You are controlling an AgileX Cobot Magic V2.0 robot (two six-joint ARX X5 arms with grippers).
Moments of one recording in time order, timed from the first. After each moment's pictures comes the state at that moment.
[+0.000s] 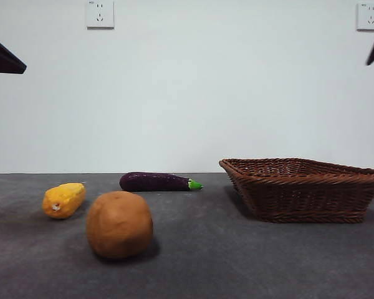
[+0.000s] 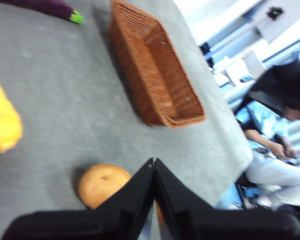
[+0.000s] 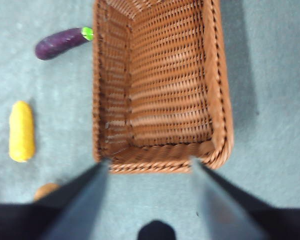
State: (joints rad) left arm 0.03 0.85 0.55 -0.28 0.93 -0.37; right arm -0.07 1.20 1.09 -0.84 -0.48 0.23
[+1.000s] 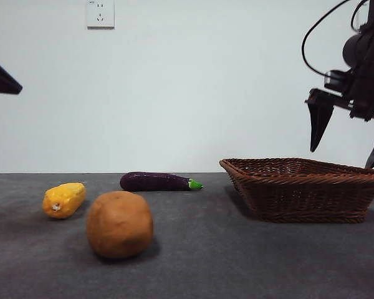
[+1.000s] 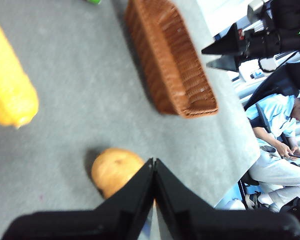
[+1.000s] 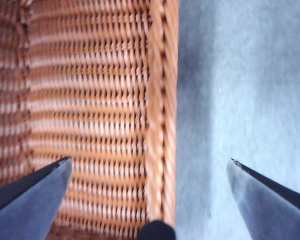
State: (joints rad) left arm 0.03 0.89 0.55 -0.35 0.88 -0.35; right arm -0.01 1.98 1.65 -0.97 -0.31 0.02
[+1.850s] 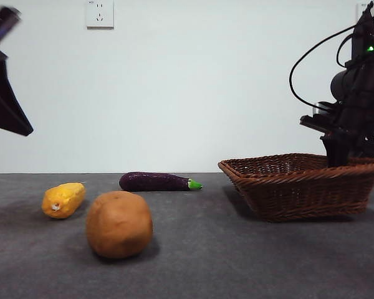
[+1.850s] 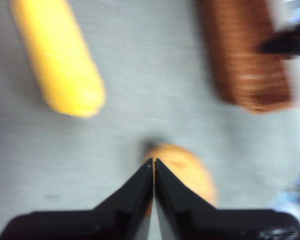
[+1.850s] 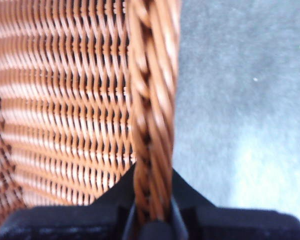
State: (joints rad) left arm -0.09 1.20 0.82 -0.58 0.53 -0.26; right arm 0.00 2.13 1.73 -1.07 -0.34 -0.01
